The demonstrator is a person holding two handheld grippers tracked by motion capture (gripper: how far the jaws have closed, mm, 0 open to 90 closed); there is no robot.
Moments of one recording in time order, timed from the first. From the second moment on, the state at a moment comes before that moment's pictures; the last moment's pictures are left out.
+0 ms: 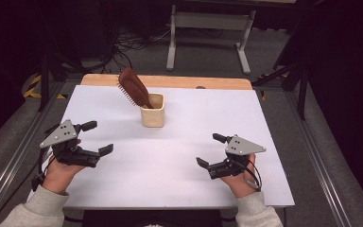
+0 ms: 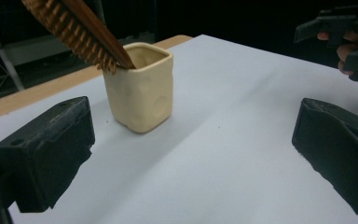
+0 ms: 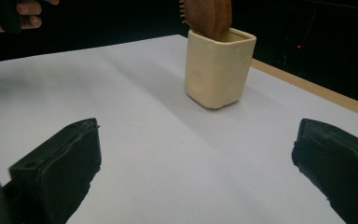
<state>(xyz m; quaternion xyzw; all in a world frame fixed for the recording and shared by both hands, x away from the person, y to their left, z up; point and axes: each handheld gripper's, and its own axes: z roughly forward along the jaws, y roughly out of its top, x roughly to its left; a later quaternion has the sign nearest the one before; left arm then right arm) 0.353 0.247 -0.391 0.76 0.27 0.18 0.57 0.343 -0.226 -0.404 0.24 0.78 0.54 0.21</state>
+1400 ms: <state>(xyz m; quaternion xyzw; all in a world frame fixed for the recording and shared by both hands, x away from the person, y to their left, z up) 0.339 0.250 -0.474 0.76 0.31 0.19 0.54 0.341 -0.228 -0.435 0.27 0.78 0.53 0.20</state>
